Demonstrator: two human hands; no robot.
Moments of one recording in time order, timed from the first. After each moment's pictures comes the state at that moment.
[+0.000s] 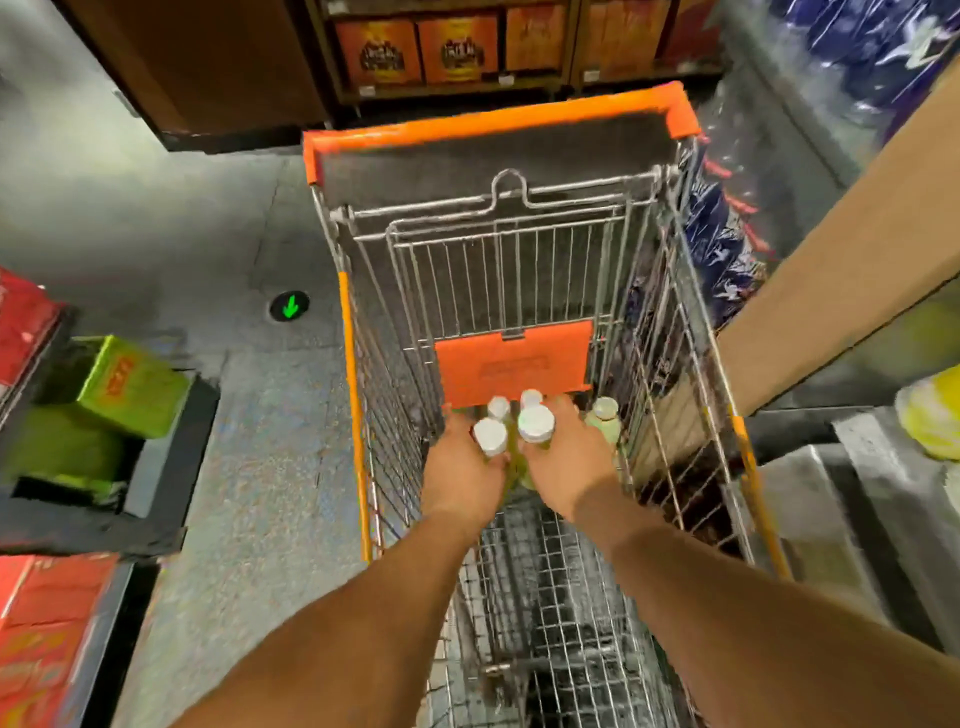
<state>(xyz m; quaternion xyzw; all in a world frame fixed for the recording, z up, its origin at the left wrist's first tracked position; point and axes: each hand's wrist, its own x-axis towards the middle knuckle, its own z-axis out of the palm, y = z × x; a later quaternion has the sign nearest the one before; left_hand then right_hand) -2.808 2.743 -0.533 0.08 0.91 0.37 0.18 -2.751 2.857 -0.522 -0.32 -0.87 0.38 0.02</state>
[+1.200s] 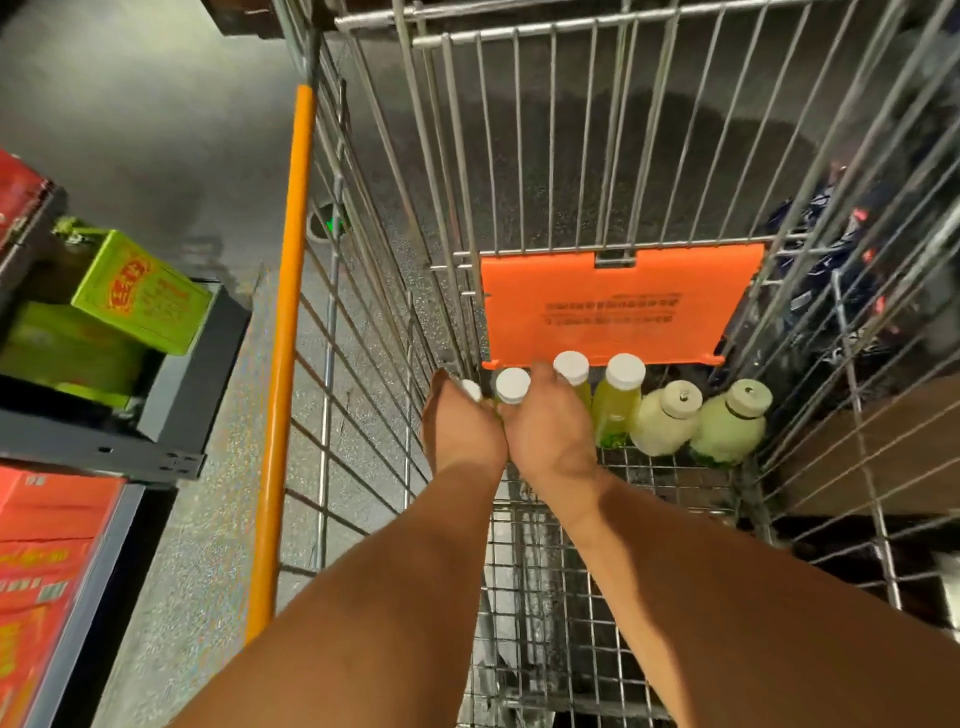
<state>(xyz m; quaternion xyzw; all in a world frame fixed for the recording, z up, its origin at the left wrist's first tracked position) -2.911 2.758 -0.723 -0.16 0.91 0.35 0.13 -2.884 2.836 -0.737 -0.28 -0.90 0.34 -0.01</state>
